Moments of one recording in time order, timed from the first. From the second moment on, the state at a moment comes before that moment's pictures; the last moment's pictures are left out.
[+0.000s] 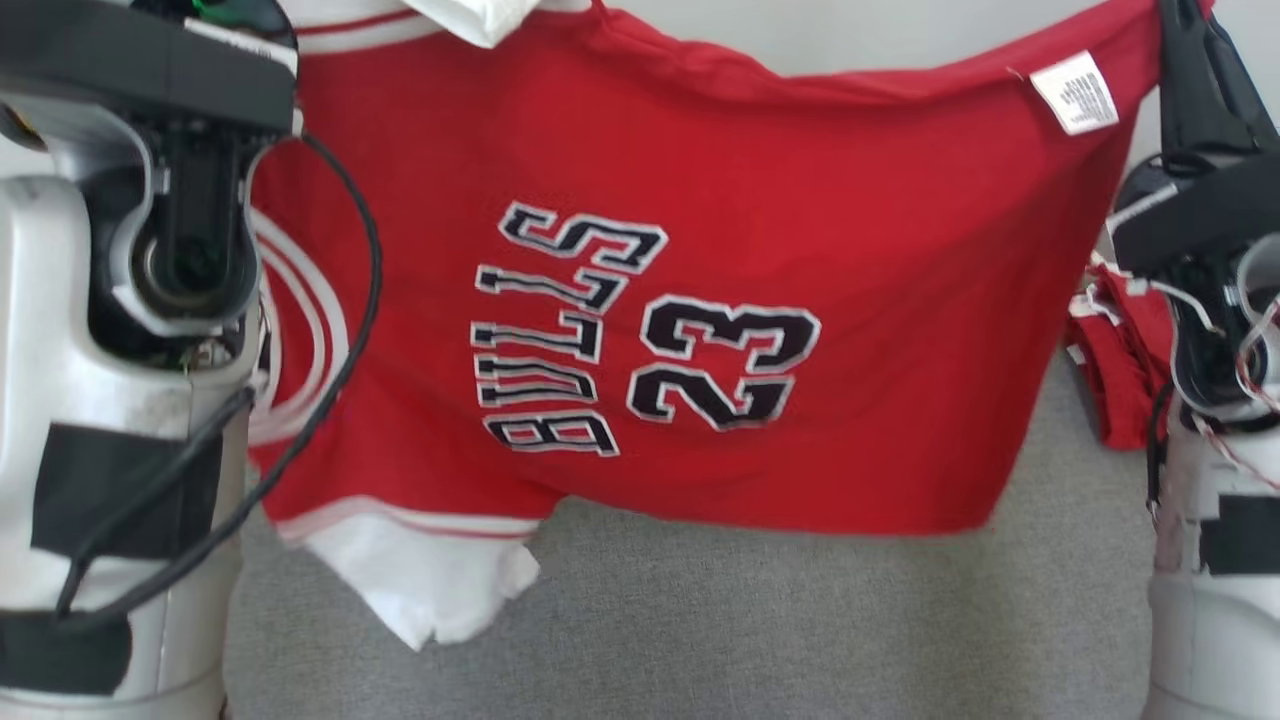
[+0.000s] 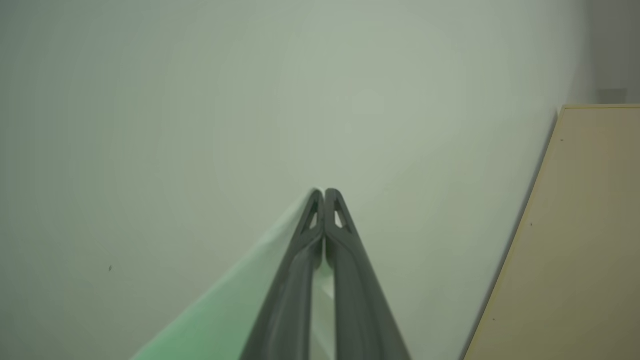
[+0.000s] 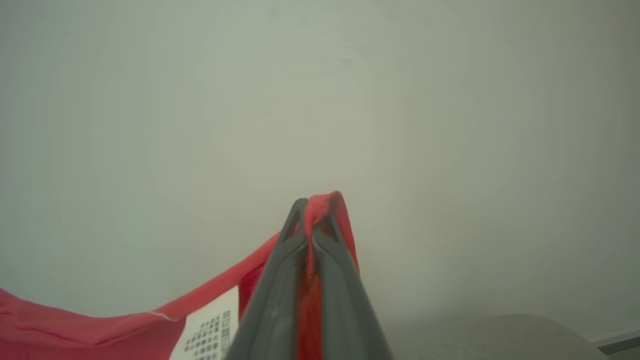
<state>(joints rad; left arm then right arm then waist) -0.97 0.17 -0.14 0.11 -0.93 0.02 0.04 -0.71 -0.16 -0.18 0.01 0.37 0.13 0.33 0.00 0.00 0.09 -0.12</state>
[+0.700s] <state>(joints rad) -0.97 0.11 -0.10 0.23 -0.79 -0.13 -0.26 -0.93 -0.18 -0.06 0.52 0.12 0.13 -0.12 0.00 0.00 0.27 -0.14</state>
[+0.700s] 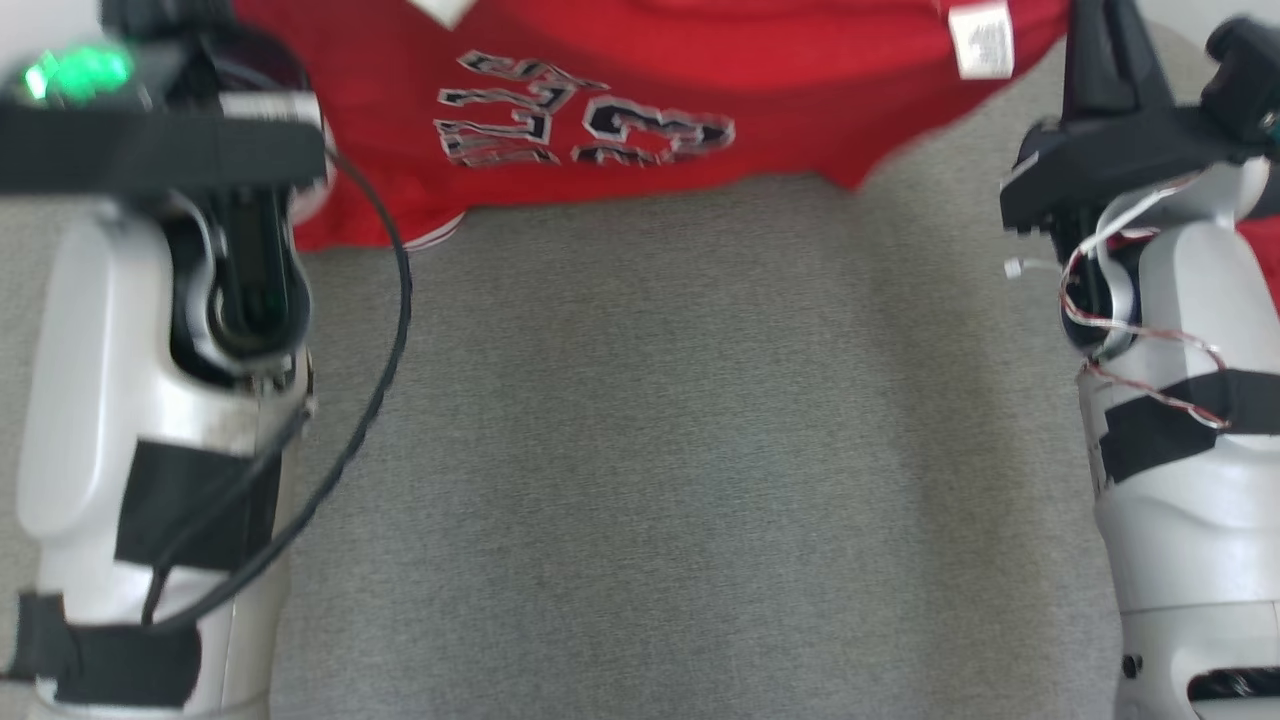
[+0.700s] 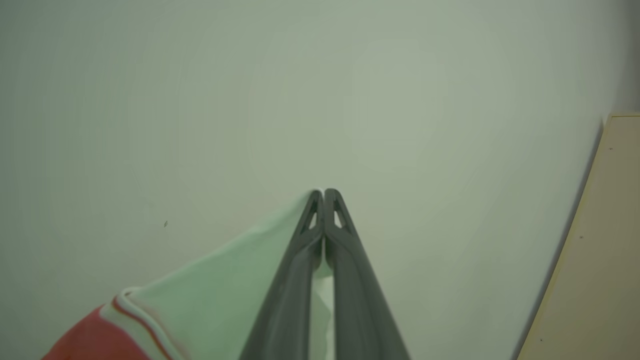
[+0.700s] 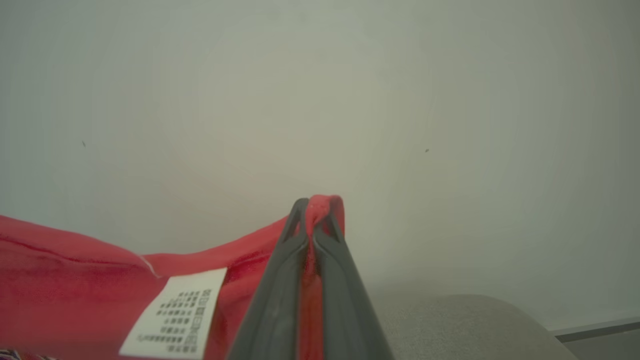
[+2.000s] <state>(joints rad) 0.10 0.27 -0.23 -0.14 -1.44 -0.13 0.12 -0.03 -0.15 -0.22 0.00 0.35 0.13 0.55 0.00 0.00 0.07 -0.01</state>
